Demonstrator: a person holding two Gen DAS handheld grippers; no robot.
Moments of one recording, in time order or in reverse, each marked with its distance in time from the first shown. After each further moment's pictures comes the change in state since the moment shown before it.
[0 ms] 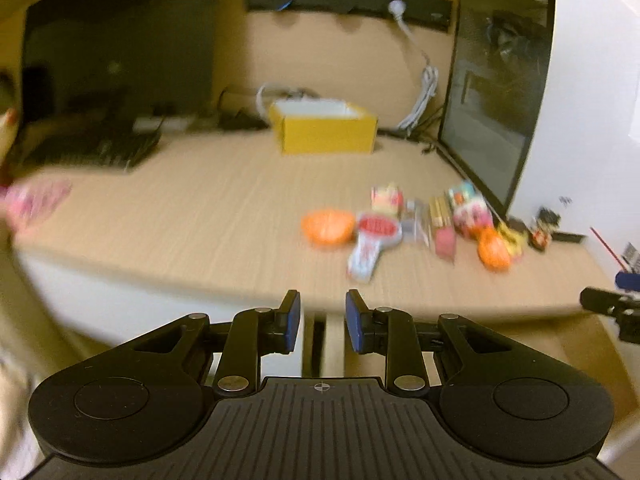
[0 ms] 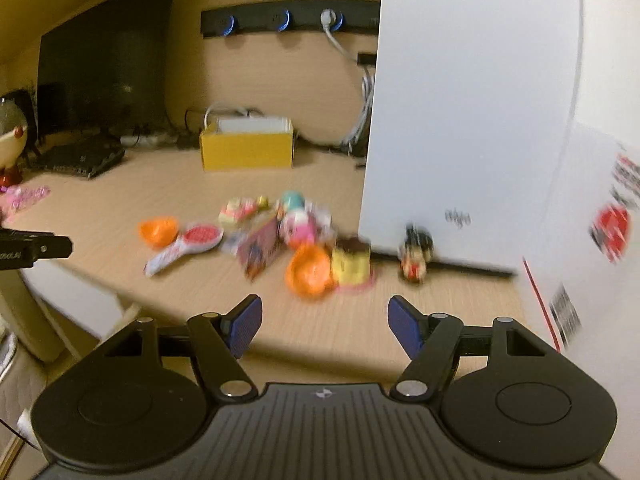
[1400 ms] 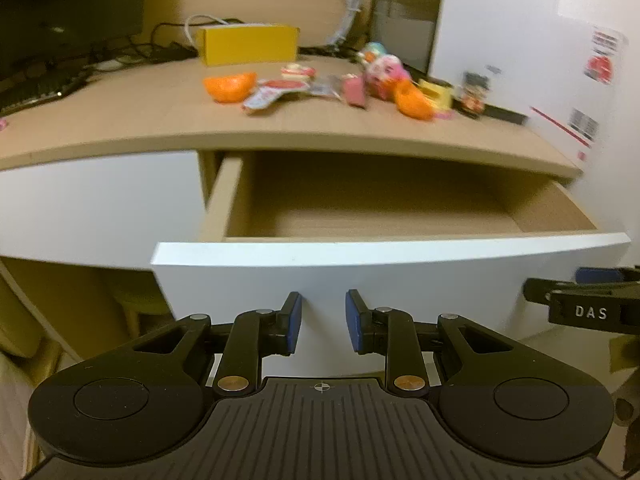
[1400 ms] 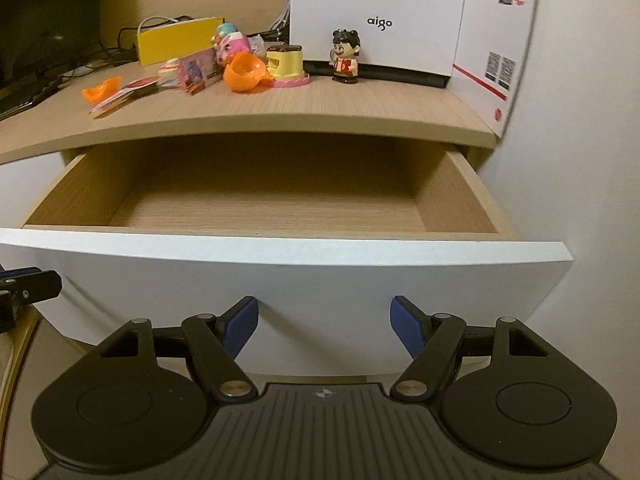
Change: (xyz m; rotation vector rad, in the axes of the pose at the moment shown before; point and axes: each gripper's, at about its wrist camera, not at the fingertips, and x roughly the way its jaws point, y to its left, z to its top) left arm 0.033 -0.054 -0.116 0.134 0.087 -0.154; right arm -0.002 0.005 -0.146 0.151 0.185 -0.178
